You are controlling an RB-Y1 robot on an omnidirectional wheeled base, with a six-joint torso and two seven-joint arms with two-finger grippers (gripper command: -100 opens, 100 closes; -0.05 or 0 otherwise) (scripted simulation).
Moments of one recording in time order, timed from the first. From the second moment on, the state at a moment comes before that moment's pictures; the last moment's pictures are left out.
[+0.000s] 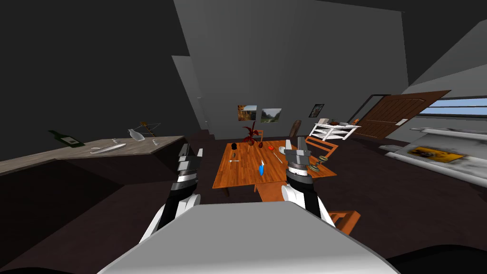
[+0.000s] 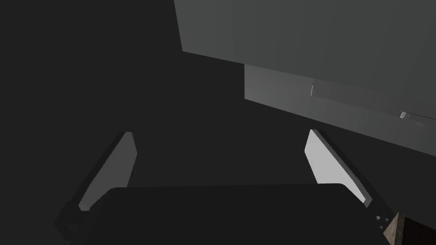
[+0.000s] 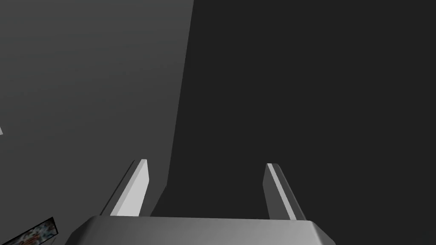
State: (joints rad) left arm 0.53 0.03 0.06 -2.28 -0.03 -0.47 0.13; right arm 0.47 0.04 -0.03 -2.32 0.06 -0.59 -0.09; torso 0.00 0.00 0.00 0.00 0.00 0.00
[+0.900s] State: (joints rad) left arm 0.53 0.03 0.06 -2.28 -0.03 -0.47 0.13; right arm 0.52 -0.16 -0.03 -2.12 0.13 -0.51 0.00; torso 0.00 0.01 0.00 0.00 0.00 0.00
